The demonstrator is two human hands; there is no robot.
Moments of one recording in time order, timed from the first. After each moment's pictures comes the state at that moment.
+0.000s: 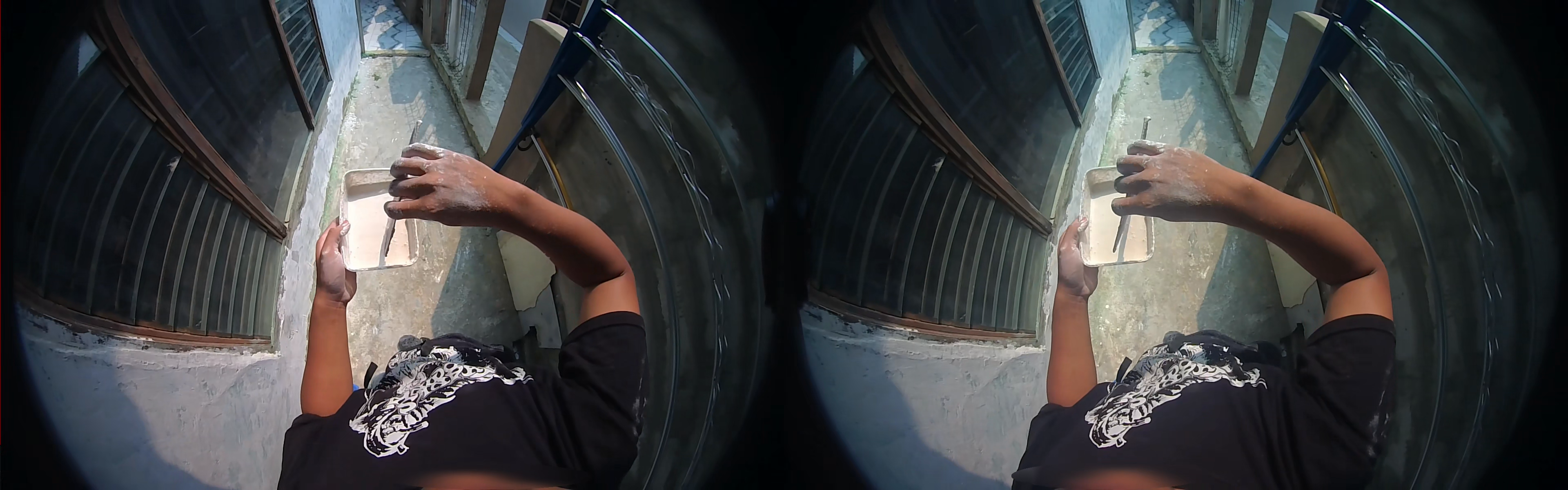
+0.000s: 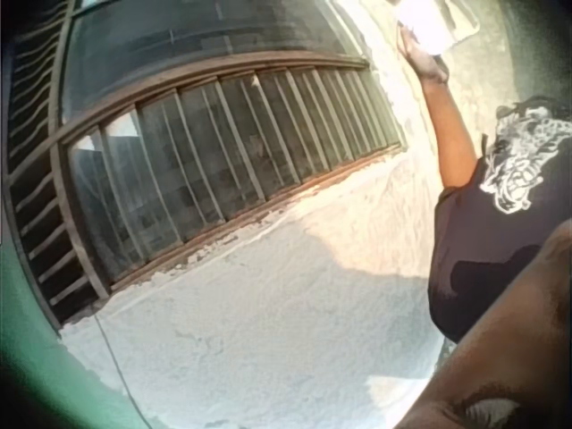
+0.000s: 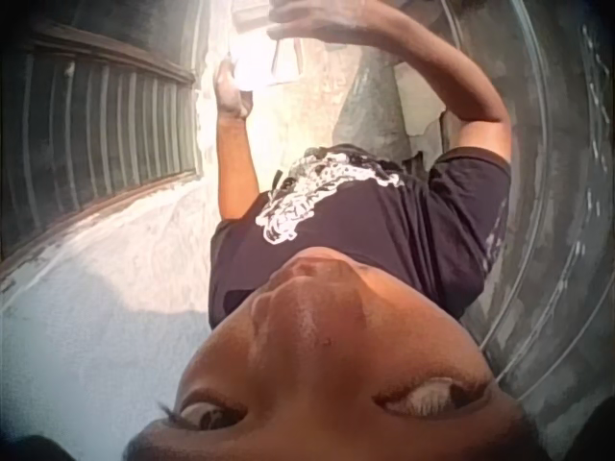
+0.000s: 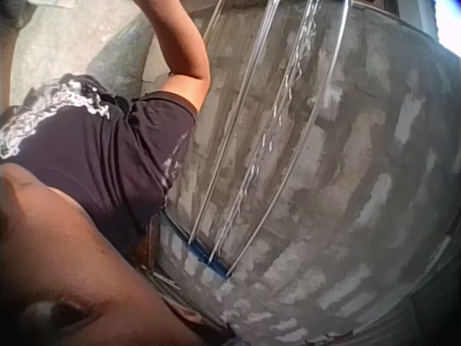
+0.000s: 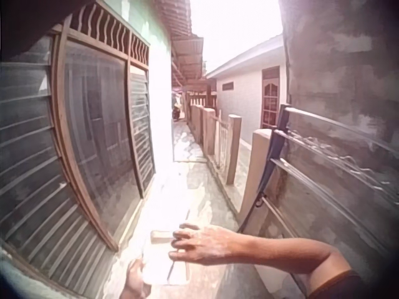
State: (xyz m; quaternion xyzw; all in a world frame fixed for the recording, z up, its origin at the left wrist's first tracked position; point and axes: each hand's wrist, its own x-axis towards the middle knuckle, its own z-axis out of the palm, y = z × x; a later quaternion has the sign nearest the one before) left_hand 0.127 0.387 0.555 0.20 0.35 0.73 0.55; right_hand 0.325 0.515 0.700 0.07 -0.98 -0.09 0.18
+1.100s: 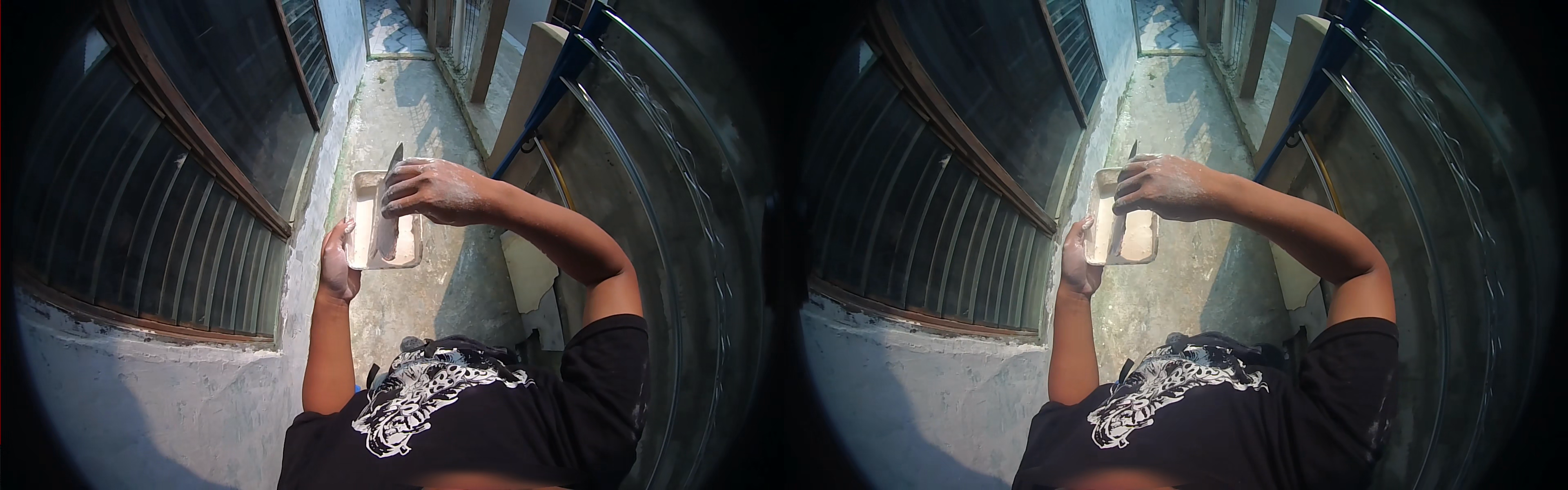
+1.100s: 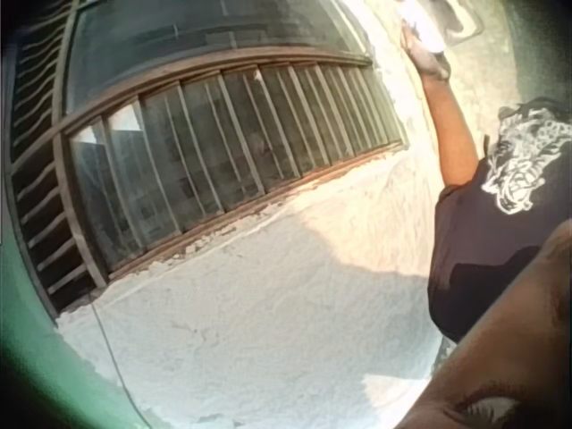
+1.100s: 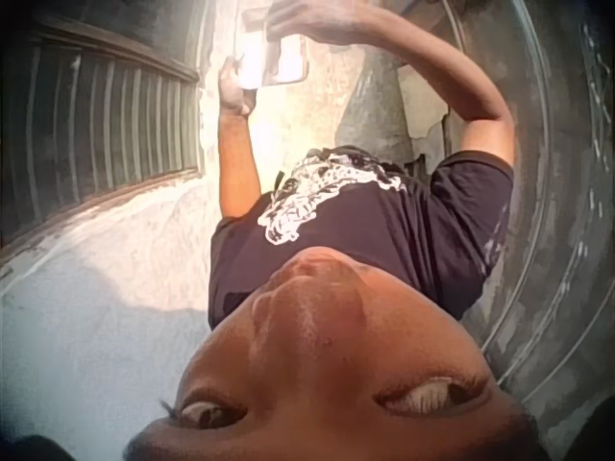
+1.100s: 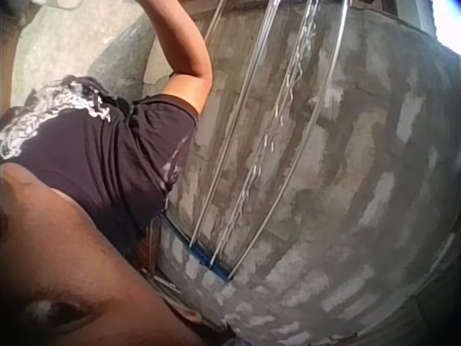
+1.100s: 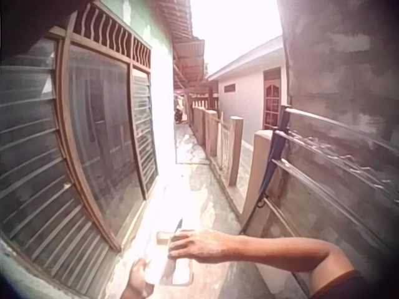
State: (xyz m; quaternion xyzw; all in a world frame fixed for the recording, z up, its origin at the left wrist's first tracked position) left_hand 0.124 0.384 0.545 0.22 0.35 0.69 0.59; right_hand 0.312 0.520 0.678 0.09 -0.98 0.01 0.18
